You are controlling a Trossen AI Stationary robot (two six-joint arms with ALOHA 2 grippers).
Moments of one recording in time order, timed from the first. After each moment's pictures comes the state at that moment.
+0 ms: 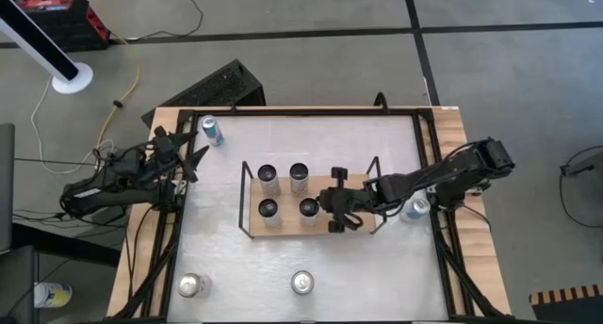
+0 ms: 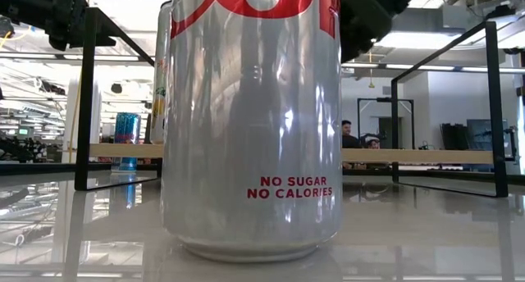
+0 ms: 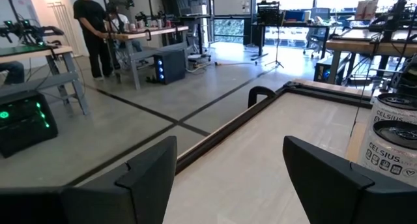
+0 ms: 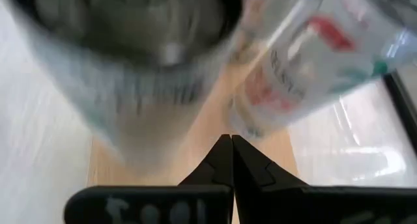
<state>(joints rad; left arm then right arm) 0.12 0.01 0.43 -0.40 -0.61 0.06 0.24 1.56 1.06 -0.28 0.42 0.03</state>
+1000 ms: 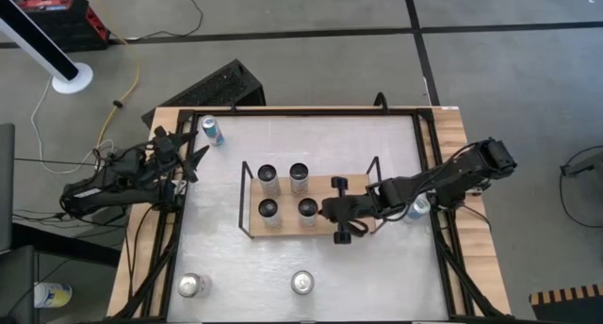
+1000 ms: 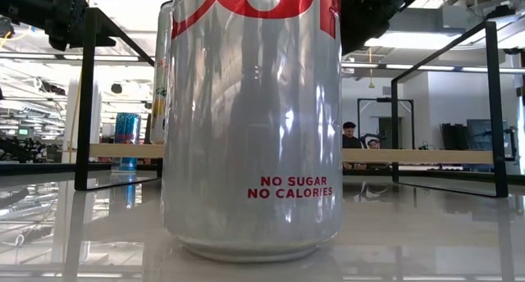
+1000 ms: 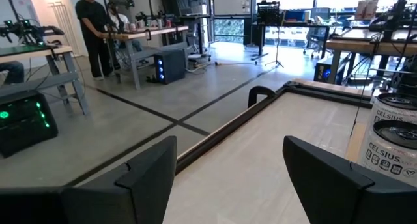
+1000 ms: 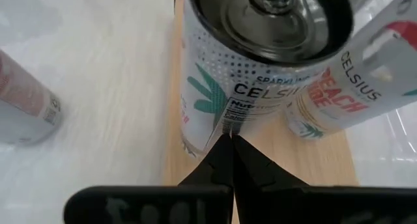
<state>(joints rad) 0.12 0.01 0.43 -0.40 -0.61 0.06 0.29 1.54 1.09 -0.33 0.29 0.10</state>
